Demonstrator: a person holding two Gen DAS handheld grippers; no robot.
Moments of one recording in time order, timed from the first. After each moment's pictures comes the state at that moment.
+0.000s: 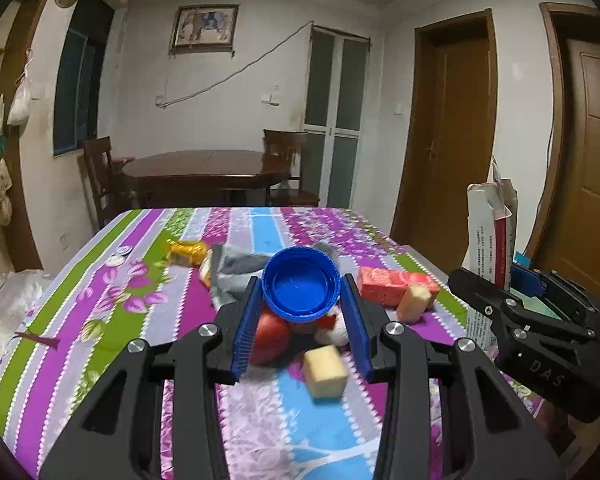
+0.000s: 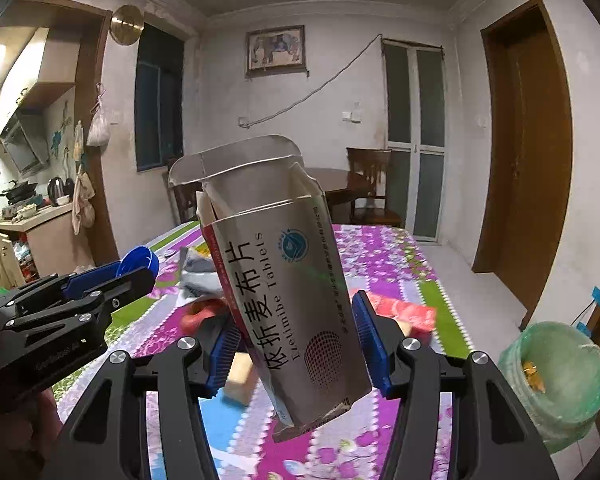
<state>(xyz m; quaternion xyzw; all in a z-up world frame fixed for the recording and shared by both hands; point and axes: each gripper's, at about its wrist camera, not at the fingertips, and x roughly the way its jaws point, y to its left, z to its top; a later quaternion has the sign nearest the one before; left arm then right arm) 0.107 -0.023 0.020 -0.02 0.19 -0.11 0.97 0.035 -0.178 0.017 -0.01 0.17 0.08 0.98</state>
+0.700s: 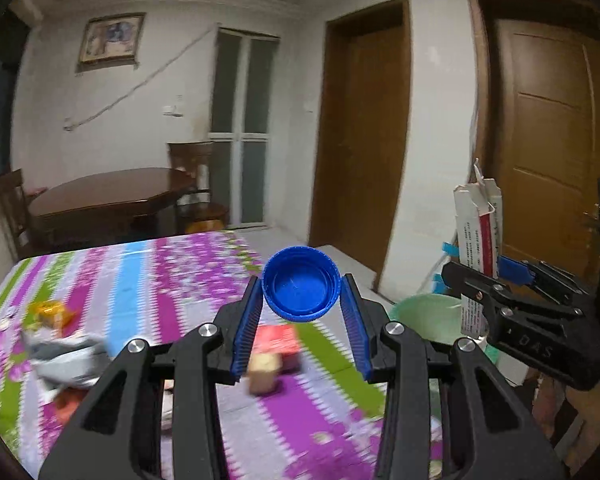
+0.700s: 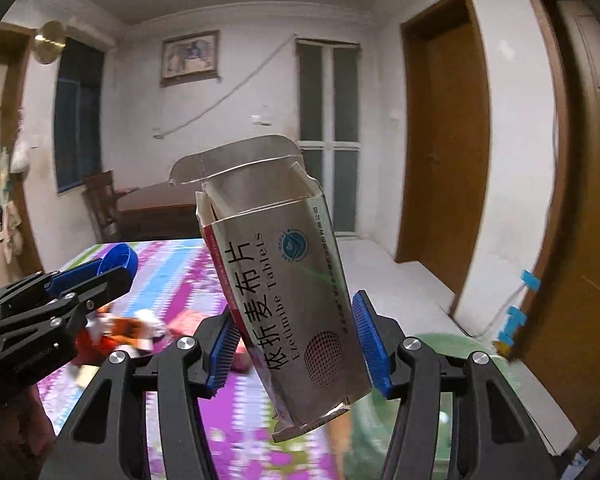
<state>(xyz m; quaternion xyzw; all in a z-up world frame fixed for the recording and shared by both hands) 0.166 -0.198 0.046 0.01 0.18 -0.27 0.95 0.049 -0.399 0.049 0.02 0.18 -0.07 0.98</state>
